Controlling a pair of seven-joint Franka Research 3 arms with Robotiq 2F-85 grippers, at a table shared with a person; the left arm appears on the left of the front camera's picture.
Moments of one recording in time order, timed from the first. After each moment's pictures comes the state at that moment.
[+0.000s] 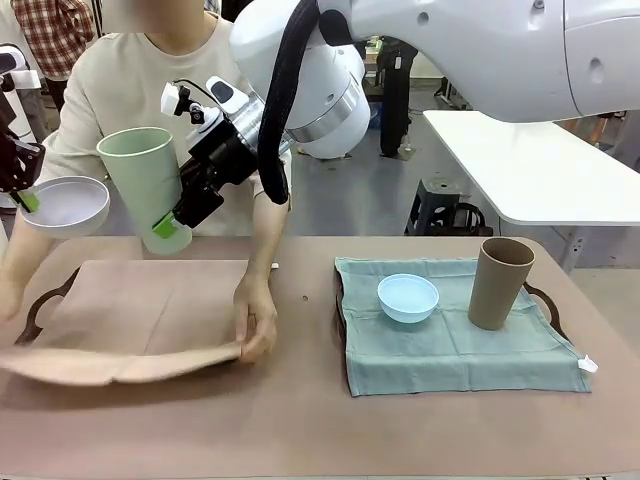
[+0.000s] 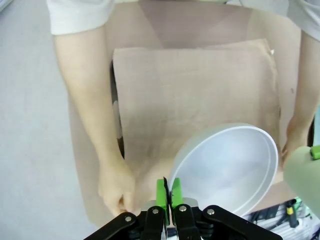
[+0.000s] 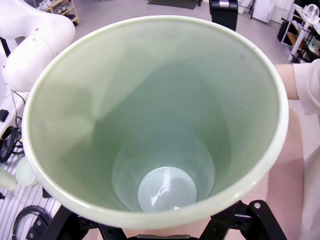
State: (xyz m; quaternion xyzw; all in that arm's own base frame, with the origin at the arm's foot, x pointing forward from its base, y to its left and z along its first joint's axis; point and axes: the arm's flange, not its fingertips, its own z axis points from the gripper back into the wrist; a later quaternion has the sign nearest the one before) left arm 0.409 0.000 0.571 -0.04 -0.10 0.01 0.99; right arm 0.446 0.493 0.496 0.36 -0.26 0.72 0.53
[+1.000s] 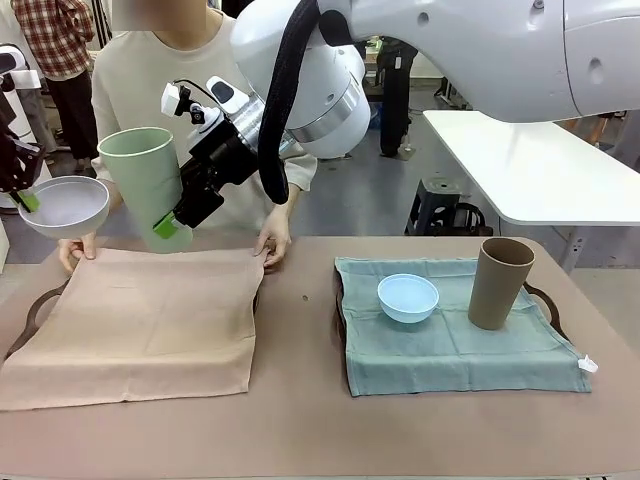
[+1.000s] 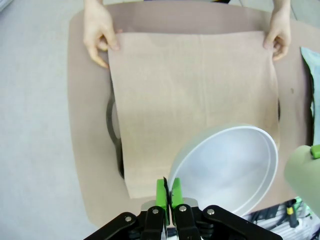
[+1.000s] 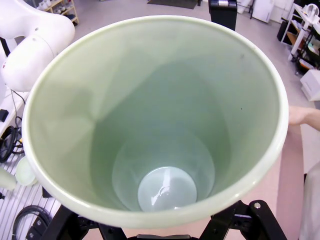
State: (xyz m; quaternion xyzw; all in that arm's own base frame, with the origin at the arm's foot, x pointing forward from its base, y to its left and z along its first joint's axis) left arm 0.409 0.000 0.571 -0.04 -0.10 0.01 0.99; right arm 0.447 0.493 0.496 0.36 -0.26 0.72 0.53
